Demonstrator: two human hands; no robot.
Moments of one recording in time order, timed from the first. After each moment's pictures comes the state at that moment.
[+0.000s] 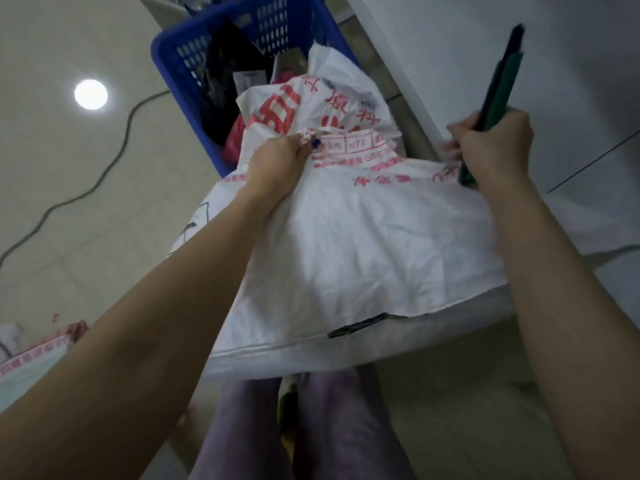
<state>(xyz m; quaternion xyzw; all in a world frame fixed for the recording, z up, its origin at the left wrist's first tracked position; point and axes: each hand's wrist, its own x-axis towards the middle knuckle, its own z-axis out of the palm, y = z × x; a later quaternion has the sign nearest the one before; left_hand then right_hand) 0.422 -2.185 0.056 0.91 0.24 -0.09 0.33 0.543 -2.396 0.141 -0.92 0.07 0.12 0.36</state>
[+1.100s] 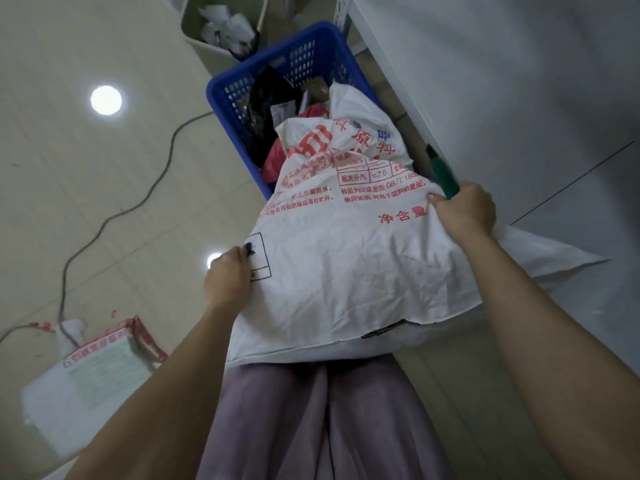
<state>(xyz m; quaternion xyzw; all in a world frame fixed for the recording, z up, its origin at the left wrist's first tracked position) 0.247 -2.129 0.139 0.78 0.51 -0.22 0.29 0.488 -2.358 0.198 -0.97 0.06 0.21 0.11</state>
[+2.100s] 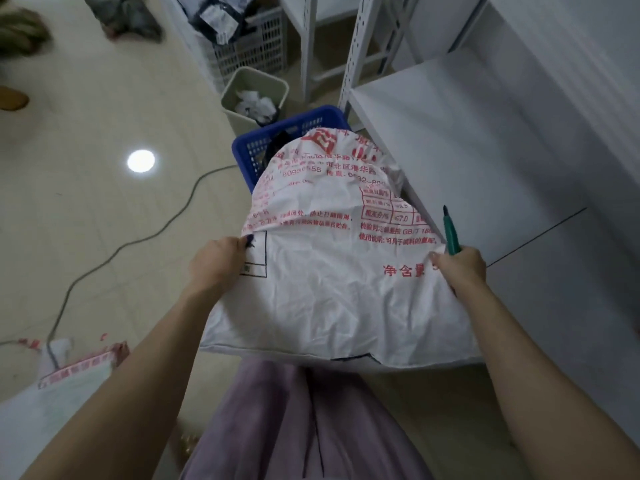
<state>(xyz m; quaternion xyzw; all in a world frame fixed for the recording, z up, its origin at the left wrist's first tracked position) 0.247 -2.132 0.219 0.88 0.41 -0.17 0.20 0.434 -2.419 0.260 -0.92 0.16 0.24 0.28</state>
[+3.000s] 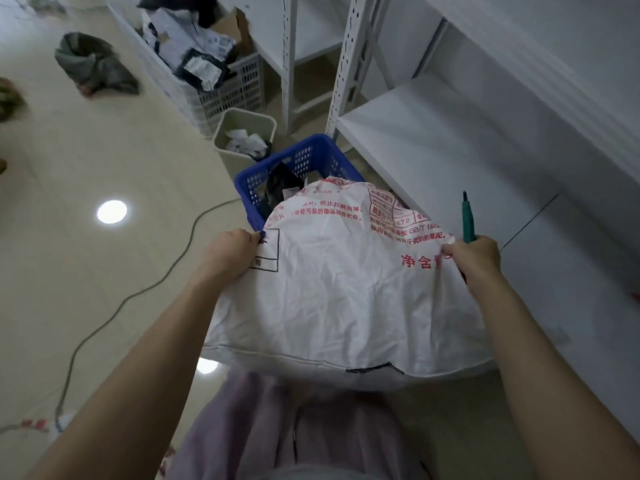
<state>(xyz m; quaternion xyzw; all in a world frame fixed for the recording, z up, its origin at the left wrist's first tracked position) 0.253 -2.049 0.266 0.91 0.28 -0.20 0.23 0.385 -2.359 0.296 -0.88 0.25 0.14 0.37</state>
